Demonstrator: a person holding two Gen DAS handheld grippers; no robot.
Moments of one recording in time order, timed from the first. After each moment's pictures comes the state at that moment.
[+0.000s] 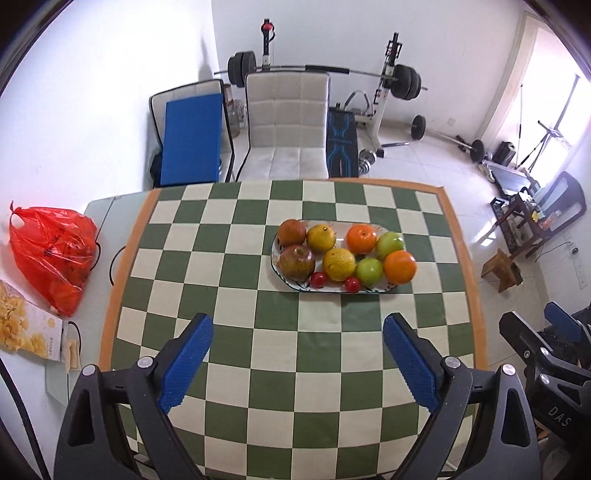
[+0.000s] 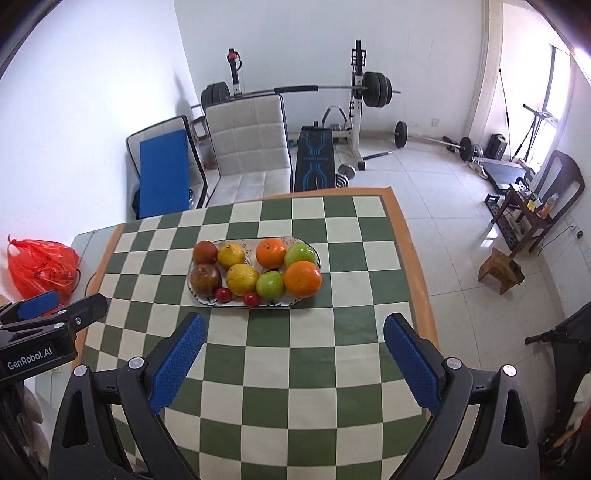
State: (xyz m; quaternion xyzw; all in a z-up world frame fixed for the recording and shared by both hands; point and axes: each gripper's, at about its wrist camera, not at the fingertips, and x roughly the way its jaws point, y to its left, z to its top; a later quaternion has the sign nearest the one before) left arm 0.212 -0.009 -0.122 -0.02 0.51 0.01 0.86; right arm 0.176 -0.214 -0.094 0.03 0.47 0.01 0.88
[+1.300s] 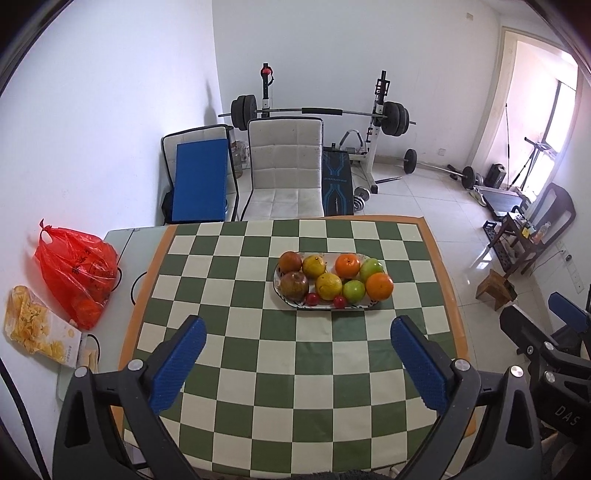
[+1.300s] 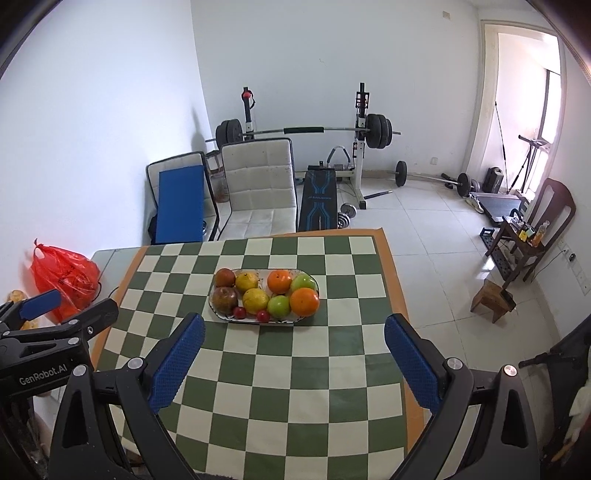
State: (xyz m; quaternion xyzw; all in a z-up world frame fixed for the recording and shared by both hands) left arm 0.154 -0.023 -0.066 -0.01 0.44 0.01 0.90; right arm 0.106 -0.213 -0.009 0.02 0.41 0.02 0.91
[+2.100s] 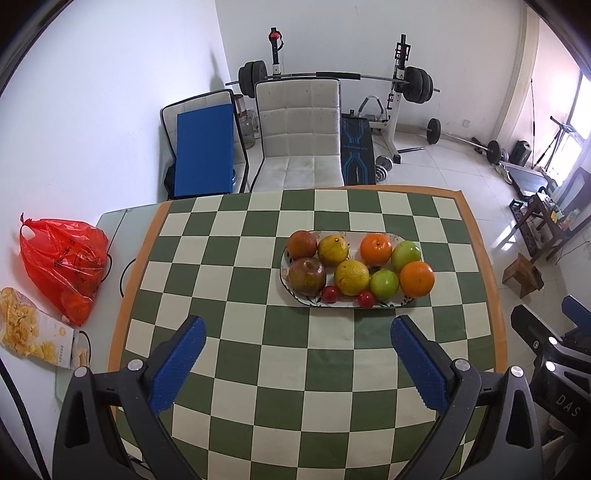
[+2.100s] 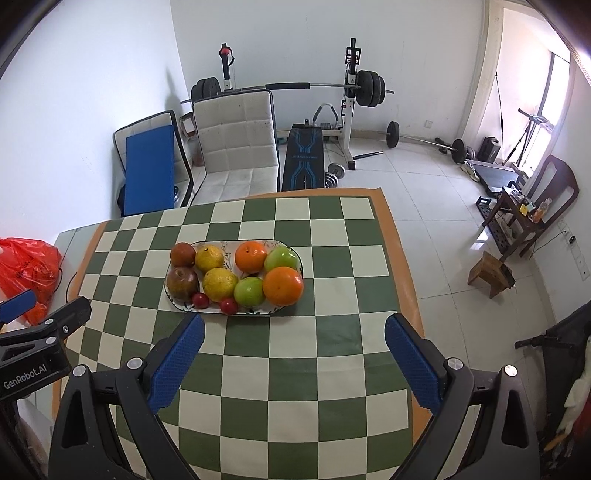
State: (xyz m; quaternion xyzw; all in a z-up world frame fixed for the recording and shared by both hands) left arm 0.235 -0.029 -0.144 0.01 0.49 0.04 0.87; right arm 0.217 -0.229 -0.125 0.01 0.48 0.00 0.88
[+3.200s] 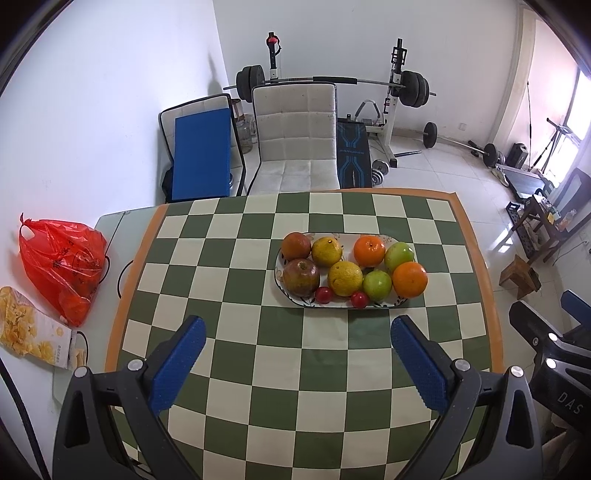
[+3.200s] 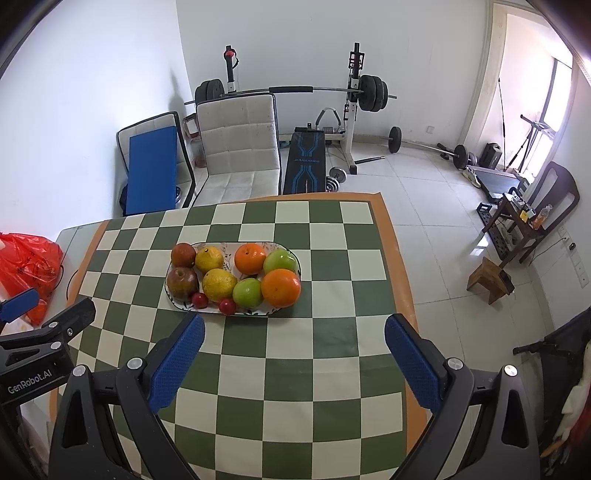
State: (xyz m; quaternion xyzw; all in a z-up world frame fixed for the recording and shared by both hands) left arm 0.234 -0.035 -0.144 0.01 0.49 0.04 0.87; right arm 0.209 -0.232 -0.118 0.00 0.47 0.00 0.88
